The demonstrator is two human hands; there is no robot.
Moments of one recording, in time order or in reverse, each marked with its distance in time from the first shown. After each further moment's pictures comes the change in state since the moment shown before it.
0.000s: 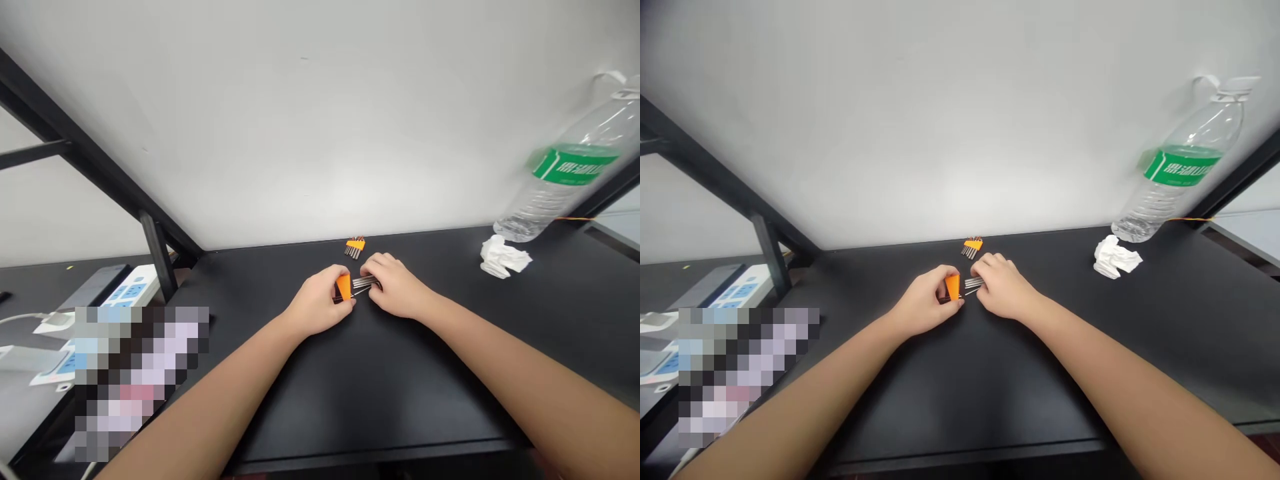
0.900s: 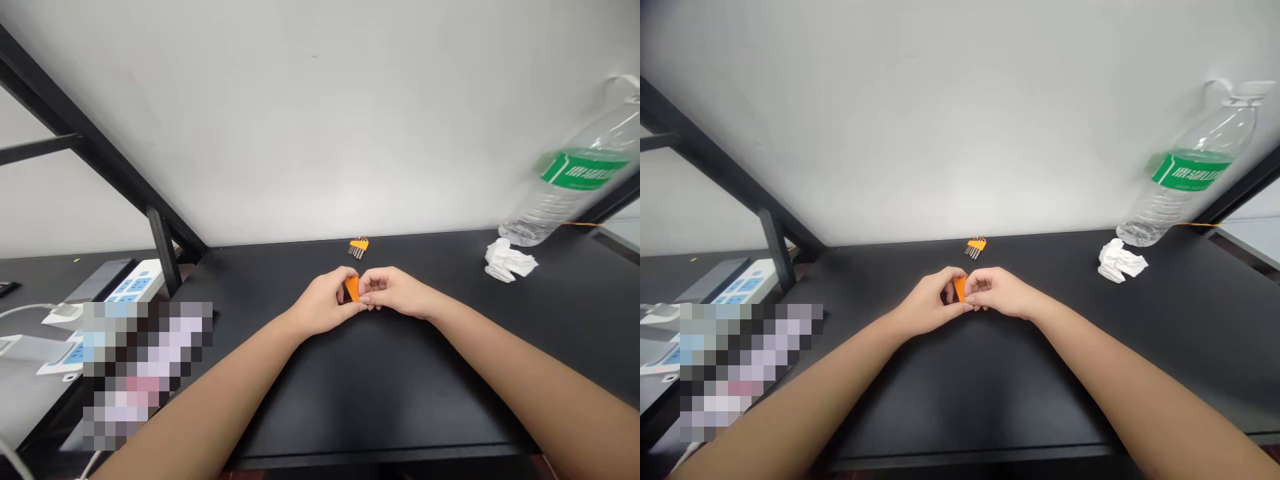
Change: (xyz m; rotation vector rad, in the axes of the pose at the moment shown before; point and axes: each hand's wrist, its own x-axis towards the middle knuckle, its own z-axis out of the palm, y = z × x) left_hand -0.002 0.000 0.001 -0.143 -0.090 0.018; right_hand 0.002 -0.008 -0.005 0.978 -0.340 0.265
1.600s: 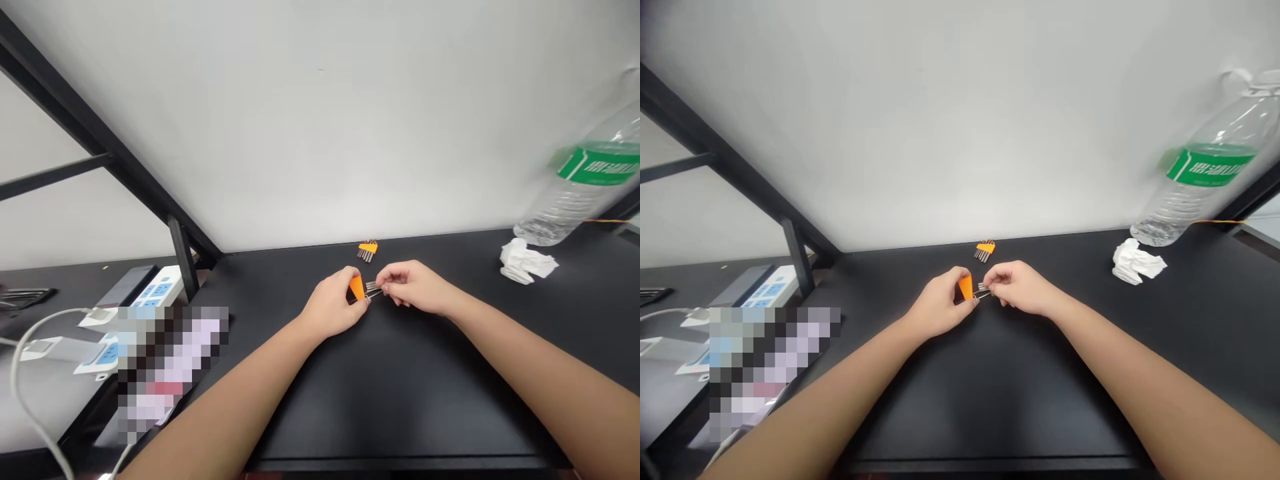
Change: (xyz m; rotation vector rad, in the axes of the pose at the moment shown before) left_hand -0.001 0.000 0.002 0.225 0.127 -0.079; right_hand -0.003 0.000 -0.012 -0.214 0.211 0.078
